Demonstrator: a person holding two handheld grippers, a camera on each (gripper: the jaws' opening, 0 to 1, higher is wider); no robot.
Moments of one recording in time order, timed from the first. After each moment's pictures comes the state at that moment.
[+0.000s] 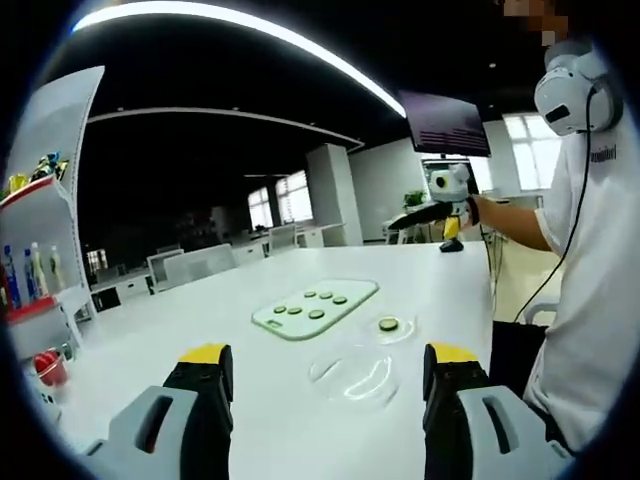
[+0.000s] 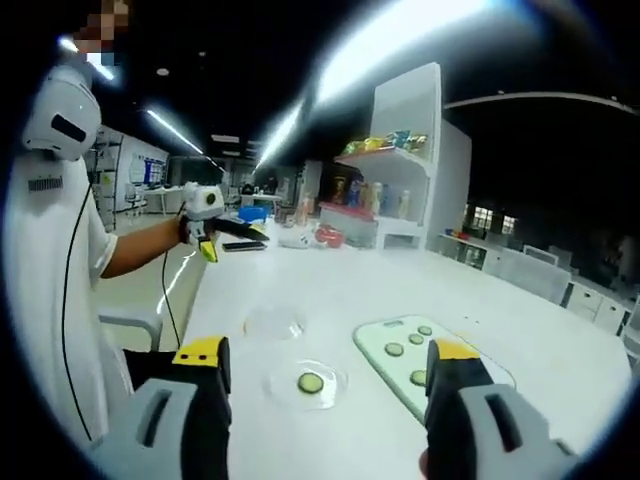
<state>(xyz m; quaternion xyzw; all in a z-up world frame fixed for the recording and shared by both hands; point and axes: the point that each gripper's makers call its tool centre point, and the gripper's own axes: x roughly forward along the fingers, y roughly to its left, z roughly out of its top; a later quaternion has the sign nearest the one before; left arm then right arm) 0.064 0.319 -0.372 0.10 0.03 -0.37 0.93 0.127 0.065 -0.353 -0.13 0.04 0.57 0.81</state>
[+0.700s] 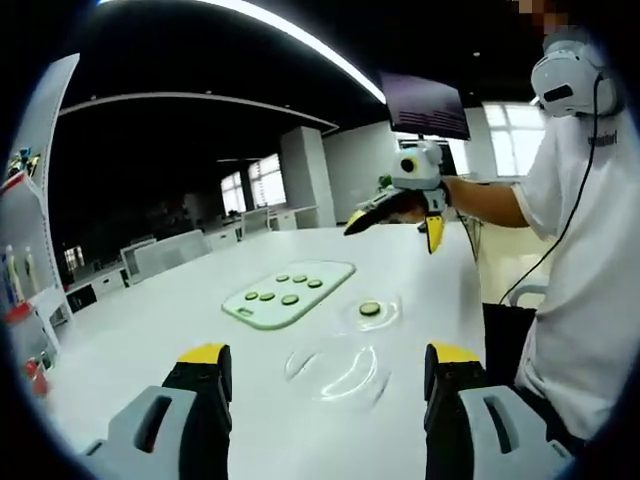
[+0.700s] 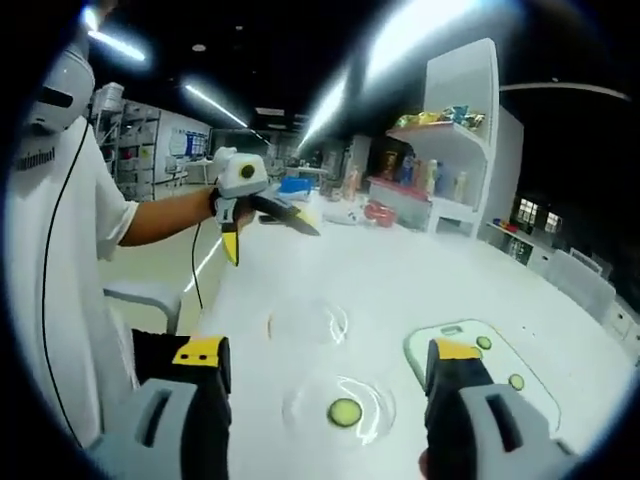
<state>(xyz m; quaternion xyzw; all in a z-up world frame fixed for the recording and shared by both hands) 0.075 0.291 -0.401 0.12 0.07 -0.42 0.90 0.112 0.149 -0.389 -0.19 0.07 0.64 0.74</state>
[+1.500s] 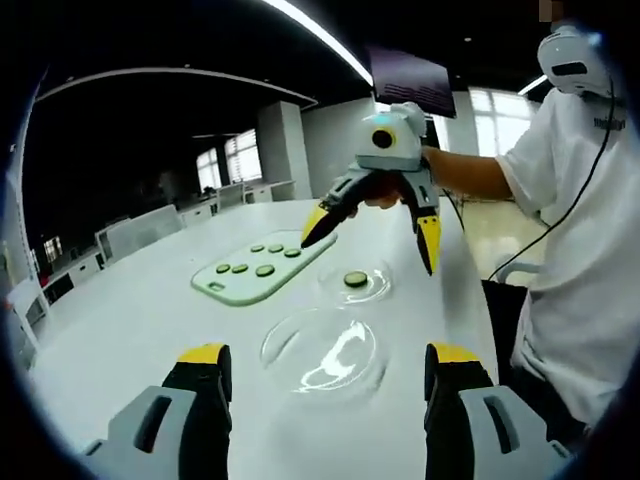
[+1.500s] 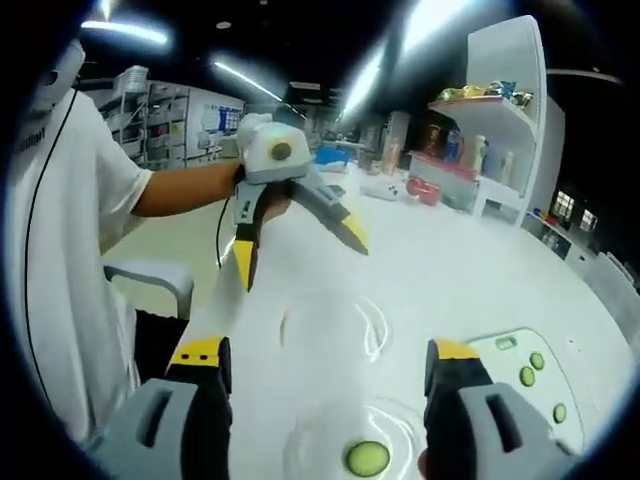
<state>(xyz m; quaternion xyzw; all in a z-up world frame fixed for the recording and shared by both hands) 0.088 0.272 -0.442 0.14 0.13 -0.46 0.87 0.107 0.209 -0.432 -0.23 0.12 0.69 0.67</state>
